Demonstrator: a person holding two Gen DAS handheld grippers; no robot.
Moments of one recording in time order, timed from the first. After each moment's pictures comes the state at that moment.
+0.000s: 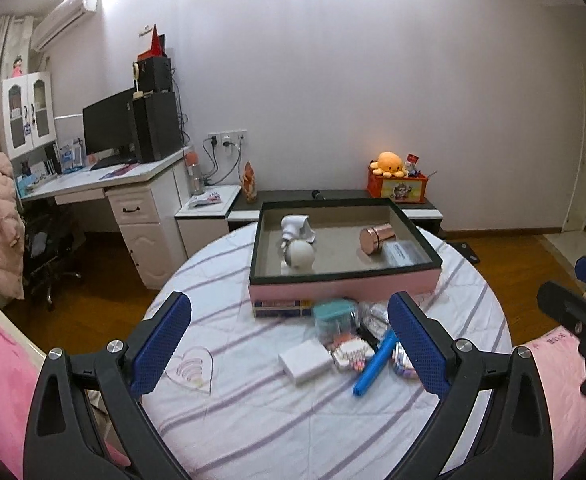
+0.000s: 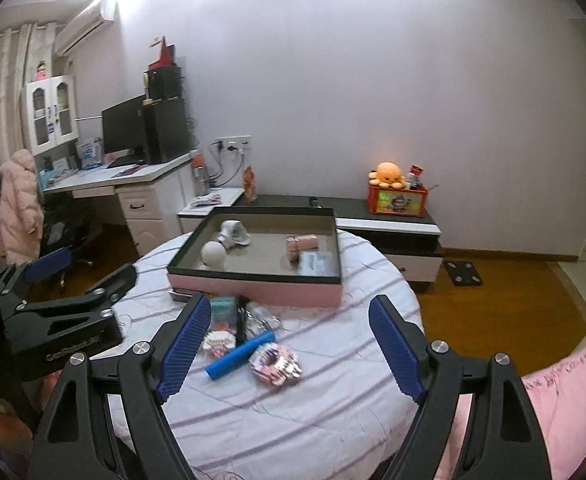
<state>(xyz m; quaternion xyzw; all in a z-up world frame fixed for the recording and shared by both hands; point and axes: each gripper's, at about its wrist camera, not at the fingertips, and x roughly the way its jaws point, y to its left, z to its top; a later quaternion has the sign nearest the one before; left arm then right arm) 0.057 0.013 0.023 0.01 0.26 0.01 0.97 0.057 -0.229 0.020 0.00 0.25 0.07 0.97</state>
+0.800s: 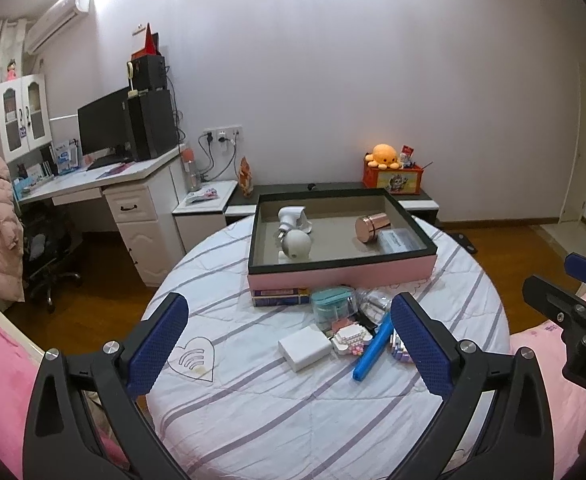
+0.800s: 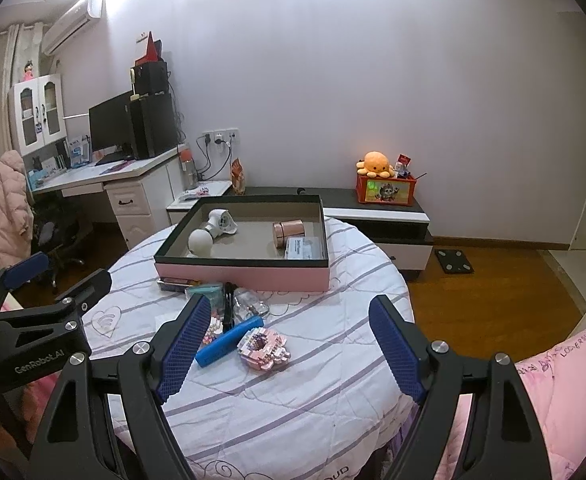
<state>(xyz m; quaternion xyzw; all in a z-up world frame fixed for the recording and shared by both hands) 0.049 0.011 0.021 0.02 0.27 0.01 0.96 0.055 -0.229 0.011 0.00 0.27 0.06 0.96</state>
